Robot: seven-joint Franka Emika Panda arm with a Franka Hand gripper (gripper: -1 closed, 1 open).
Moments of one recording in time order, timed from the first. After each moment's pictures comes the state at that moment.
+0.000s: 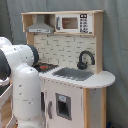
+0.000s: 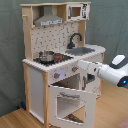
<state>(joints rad) -1.09 0.05 2.50 -2.25 -1.64 1.51 0.18</state>
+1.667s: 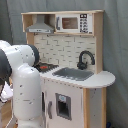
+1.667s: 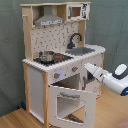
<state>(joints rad) -1.10 0.06 2.51 -2.43 -1.66 1.45 0.68</state>
